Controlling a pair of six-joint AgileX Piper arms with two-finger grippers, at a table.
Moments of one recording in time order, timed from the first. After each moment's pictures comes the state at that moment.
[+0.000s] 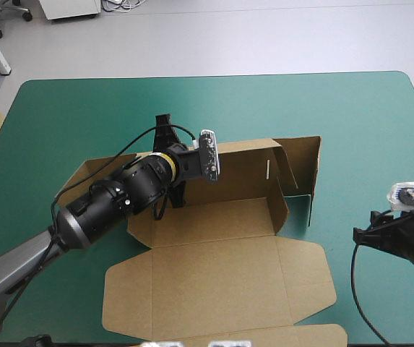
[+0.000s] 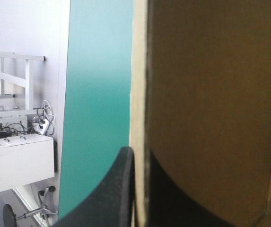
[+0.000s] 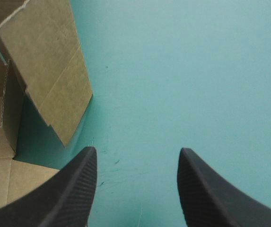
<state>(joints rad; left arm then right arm) -0.84 1.45 -1.30 0.59 0.78 0.43 0.17 0.66 -0.85 -0.15 0.93 0.16</state>
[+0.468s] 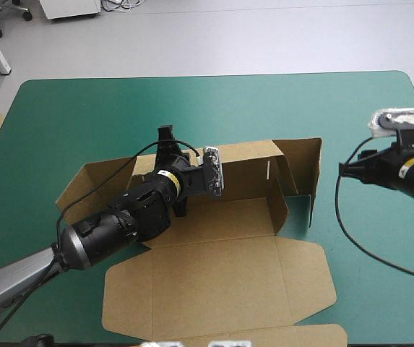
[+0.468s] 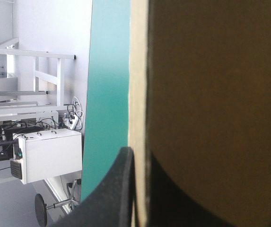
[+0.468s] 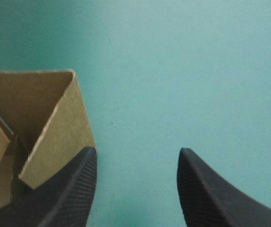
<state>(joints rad) -0.94 1.42 -1.18 0.85 0.76 0.19 0.17 1.05 -1.21 -0.15 0.94 0.13</state>
